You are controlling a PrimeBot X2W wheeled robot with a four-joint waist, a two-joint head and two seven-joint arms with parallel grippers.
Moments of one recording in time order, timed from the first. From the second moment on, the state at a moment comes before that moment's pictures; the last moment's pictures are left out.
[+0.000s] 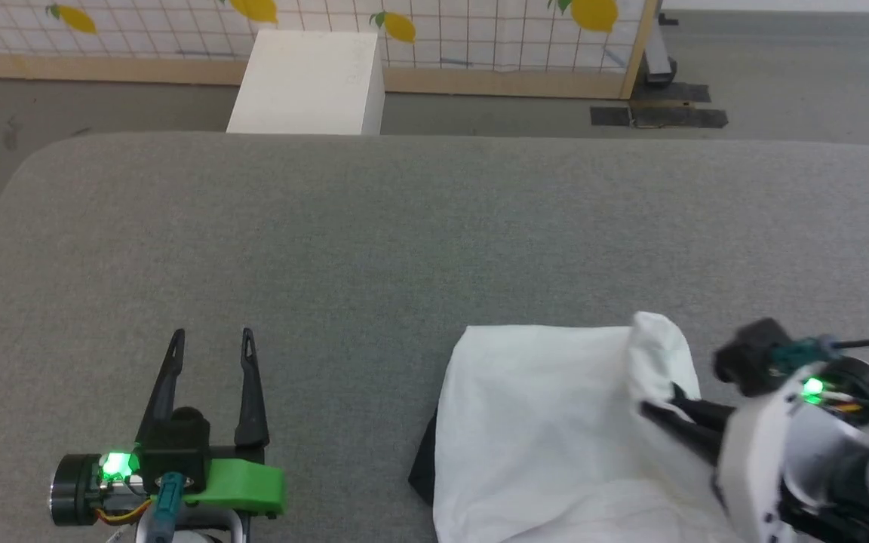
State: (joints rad) left arm 0.01 0.16 -0.12 0.01 -0.02 0.18 -0.26; right arm -0.18 -0.69 0.49 -0.23 0.72 0.13 0.60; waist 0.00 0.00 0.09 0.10
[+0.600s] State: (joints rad) left arm -0.06 0.12 -0.14 0.02 -0.02 0.17 -0.26; right arm -0.59 -0.37 0.89 0.26 0.68 0.13 0.54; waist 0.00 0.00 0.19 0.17
